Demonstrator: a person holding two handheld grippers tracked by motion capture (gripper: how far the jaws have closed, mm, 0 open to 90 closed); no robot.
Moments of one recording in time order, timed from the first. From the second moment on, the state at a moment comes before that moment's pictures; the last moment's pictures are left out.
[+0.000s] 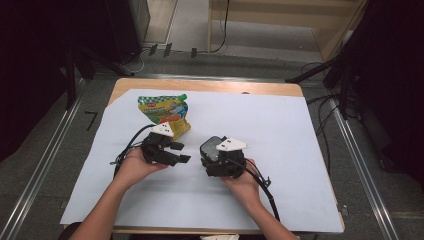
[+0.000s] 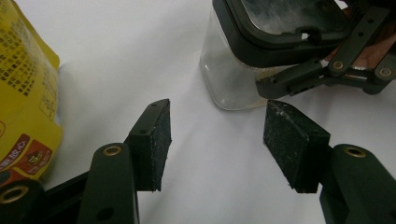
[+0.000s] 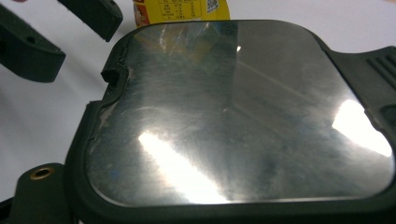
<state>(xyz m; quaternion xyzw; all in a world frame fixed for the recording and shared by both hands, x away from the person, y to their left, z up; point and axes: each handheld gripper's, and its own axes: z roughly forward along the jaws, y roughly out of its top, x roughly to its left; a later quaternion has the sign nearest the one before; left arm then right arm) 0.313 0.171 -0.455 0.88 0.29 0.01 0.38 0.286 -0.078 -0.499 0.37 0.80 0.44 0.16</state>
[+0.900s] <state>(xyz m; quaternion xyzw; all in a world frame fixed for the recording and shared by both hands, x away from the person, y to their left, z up) 0.312 0.154 -0.453 0.88 0.28 -0.01 0.38 0.259 -0.149 -0.469 0.38 0.81 0.44 0.08</state>
